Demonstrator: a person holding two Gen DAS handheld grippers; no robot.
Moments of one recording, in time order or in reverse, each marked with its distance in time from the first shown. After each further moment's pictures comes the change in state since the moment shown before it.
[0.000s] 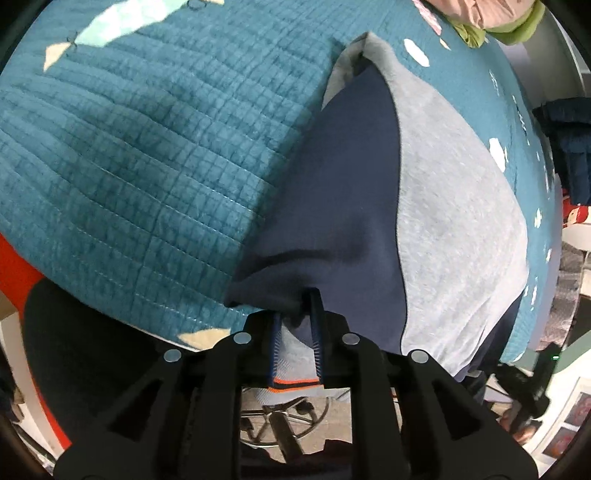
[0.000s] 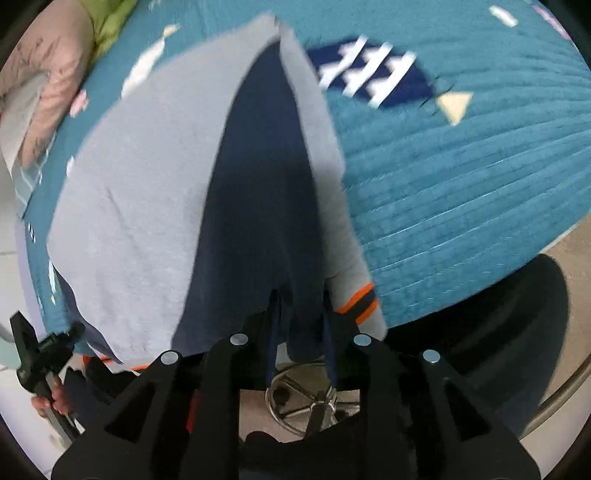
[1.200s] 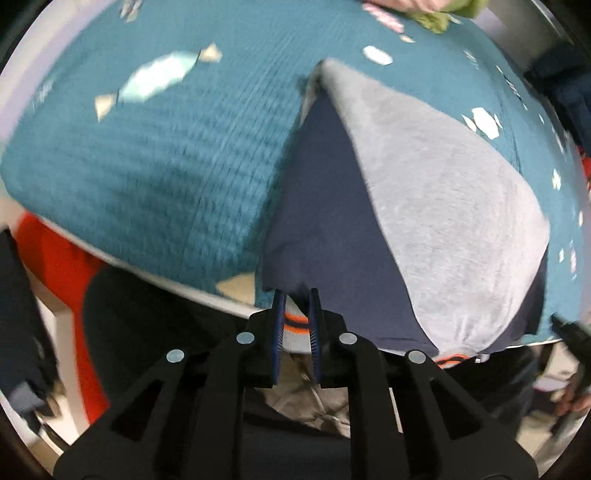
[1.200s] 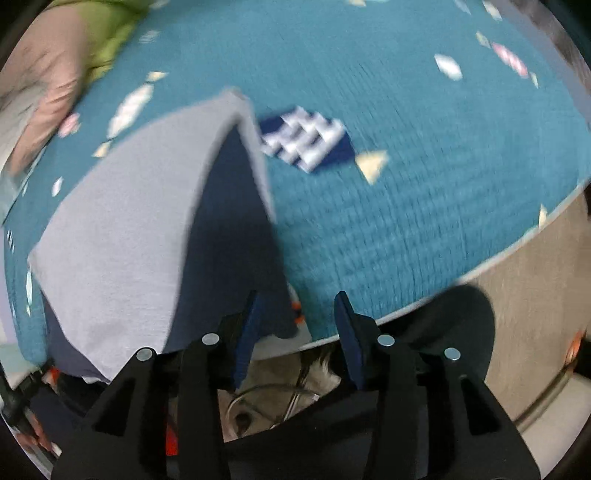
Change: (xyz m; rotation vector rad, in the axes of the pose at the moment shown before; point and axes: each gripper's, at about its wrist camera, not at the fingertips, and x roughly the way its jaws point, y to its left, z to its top) left arm -0.038 -0.048 -0.067 0.196 -0.172 0.244; right arm -0.066 0.007 -0.010 -0.121 -0.241 -0.165
